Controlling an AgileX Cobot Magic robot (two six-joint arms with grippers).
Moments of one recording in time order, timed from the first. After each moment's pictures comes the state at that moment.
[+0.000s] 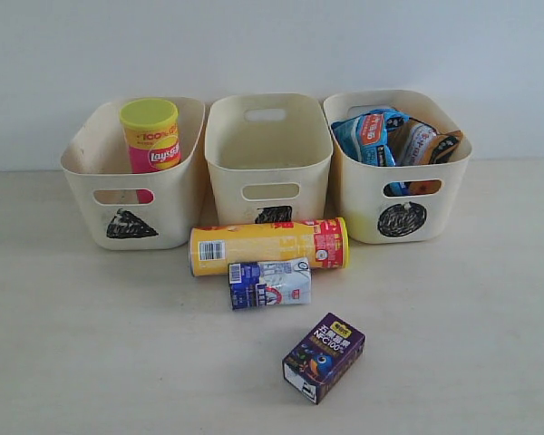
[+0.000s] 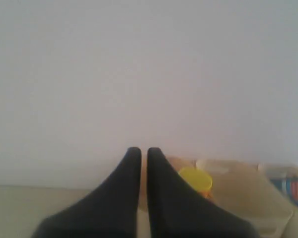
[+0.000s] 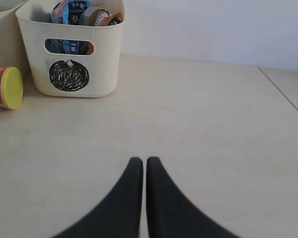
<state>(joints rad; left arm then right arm) -0.01 0.44 -0.80 -0.11 0.45 0.02 -0.06 0.01 0.00 0.15 0.32 -0.25</state>
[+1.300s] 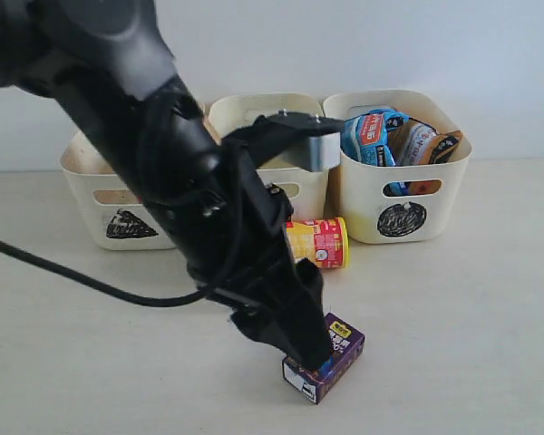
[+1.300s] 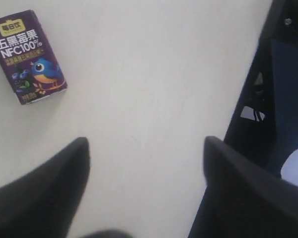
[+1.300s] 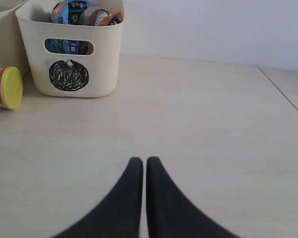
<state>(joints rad) -0.77 1.70 -1.38 -0.46 1.11 0.47 -0.06 0.01 0.00 0.15 0.32 -0.25</state>
